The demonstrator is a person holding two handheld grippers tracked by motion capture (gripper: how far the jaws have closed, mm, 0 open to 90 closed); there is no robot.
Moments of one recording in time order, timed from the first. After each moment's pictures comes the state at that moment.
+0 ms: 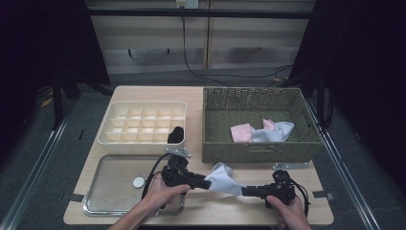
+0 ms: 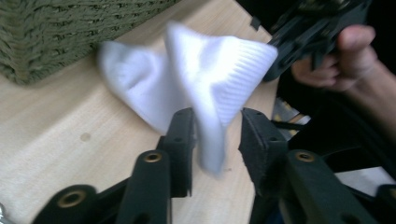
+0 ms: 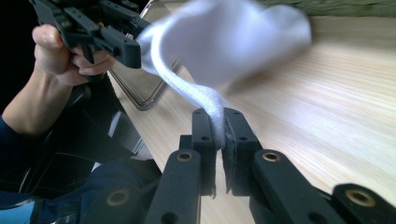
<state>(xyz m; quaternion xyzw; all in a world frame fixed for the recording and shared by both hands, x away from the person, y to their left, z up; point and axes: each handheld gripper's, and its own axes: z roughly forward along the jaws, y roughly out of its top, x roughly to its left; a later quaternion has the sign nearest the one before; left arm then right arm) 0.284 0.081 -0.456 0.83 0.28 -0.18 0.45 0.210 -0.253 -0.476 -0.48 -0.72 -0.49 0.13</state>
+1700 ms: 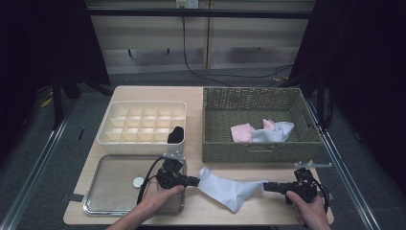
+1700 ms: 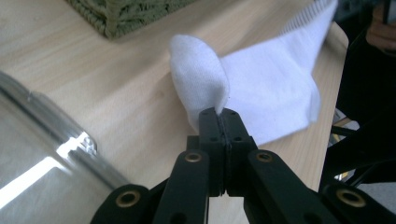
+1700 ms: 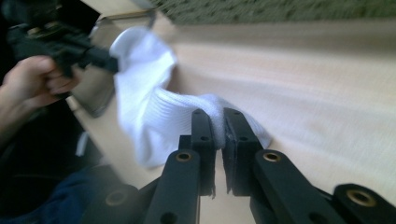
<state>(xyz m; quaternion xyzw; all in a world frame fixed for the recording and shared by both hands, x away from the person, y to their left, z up) 0.284 0.101 -0.483 0.84 0.33 -0.12 0.42 0.210 -0.309 -0.478 -0.55 -0.70 -0.46 0.07</state>
